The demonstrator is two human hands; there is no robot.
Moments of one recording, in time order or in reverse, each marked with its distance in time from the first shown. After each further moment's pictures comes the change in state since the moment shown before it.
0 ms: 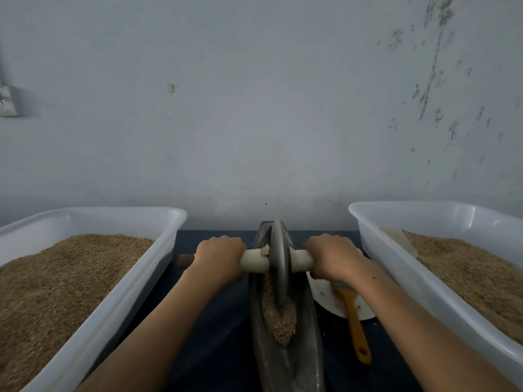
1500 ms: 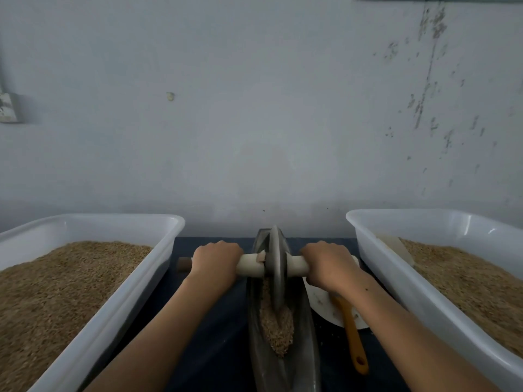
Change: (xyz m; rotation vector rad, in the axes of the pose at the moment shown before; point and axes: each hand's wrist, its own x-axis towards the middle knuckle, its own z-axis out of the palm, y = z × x) left_hand 0.000 0.001 -0.003 0.052 0.020 -0.040; right_hand 0.000 -0.003 0.003 0.001 0.077 0.017
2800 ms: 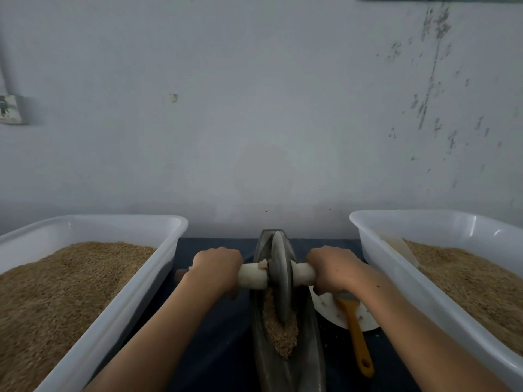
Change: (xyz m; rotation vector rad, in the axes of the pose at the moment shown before) left_hand -0.004 -0.002 -0.006 -0.009 -0.195 -0.012; right_hand -0.002 0.003 -0.007 0.017 -0.168 -0.032
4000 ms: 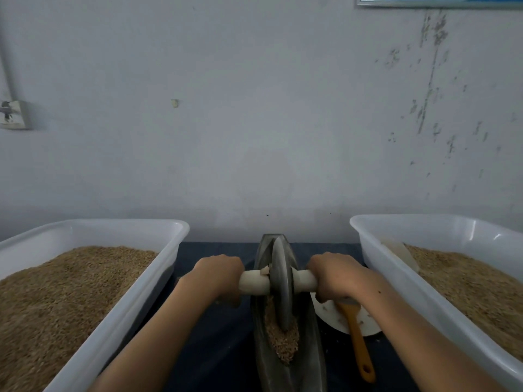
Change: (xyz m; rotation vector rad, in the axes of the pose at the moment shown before) left_hand 0.003 -0.005 0.003 -0.032 -0.035 0.087; right_hand -0.002 0.000 0.000 -0.047 -0.008 -0.022
